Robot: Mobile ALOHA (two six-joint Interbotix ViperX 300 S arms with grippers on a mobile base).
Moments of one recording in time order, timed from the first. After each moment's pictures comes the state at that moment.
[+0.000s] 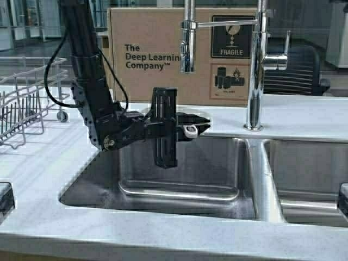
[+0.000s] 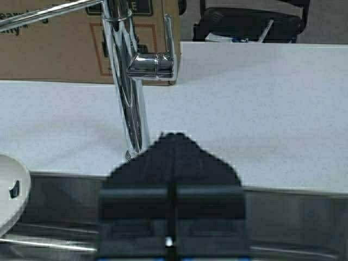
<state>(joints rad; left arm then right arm) -0.64 0.74 0.66 0.28 -1.38 -1.70 -0.01 -0.80 1.22 -0.03 -0.25 0.09</state>
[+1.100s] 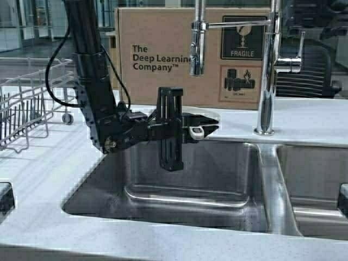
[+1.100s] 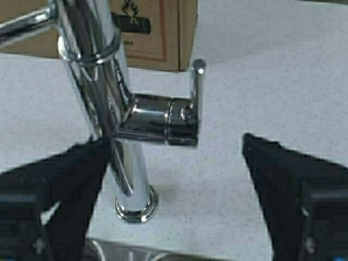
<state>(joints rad) -0.69 0.72 0.70 0.27 -1.40 -1.70 -0.01 0.04 0.56 -0.07 -0.18 0.09</state>
